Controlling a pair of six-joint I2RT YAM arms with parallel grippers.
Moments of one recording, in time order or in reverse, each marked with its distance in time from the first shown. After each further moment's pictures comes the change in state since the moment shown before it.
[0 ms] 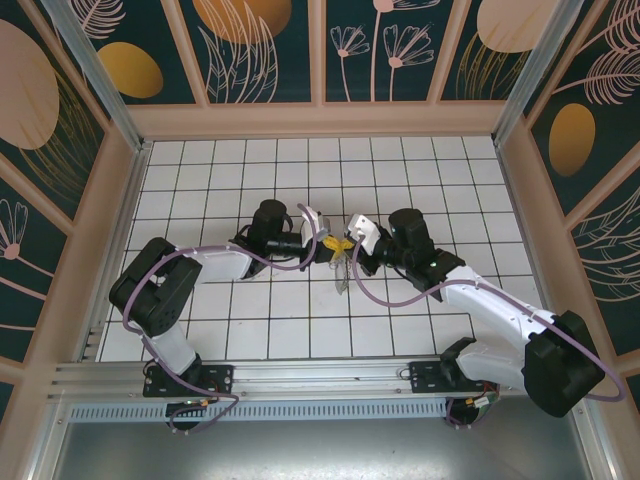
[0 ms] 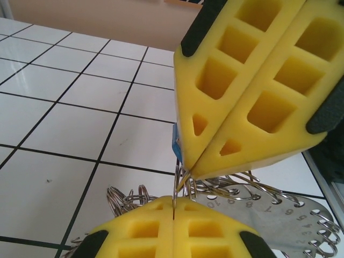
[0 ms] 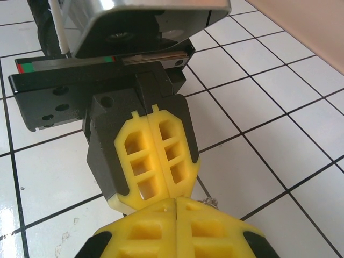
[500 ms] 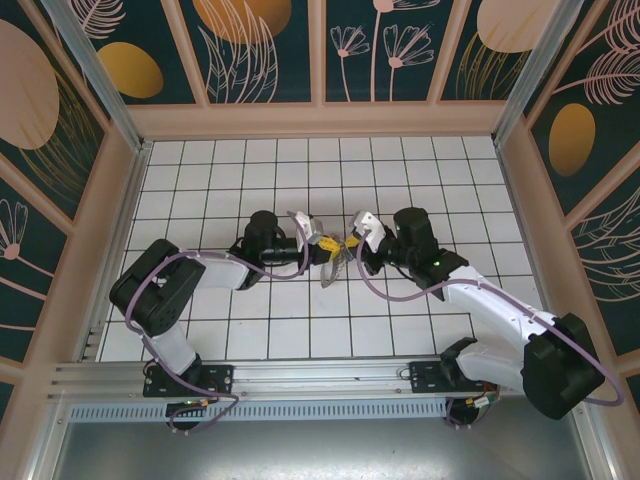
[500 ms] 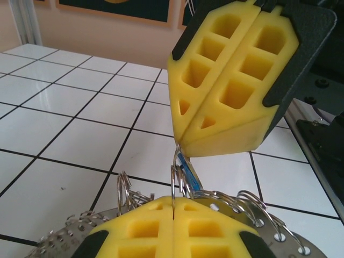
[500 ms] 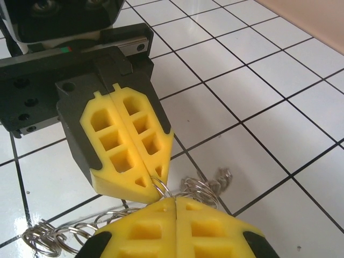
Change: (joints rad) left arm -0.002 0.007 -0.127 0.309 -0.055 -0.121; right arm -0.049 -0.008 -0.010 -0.010 -0.033 0.069
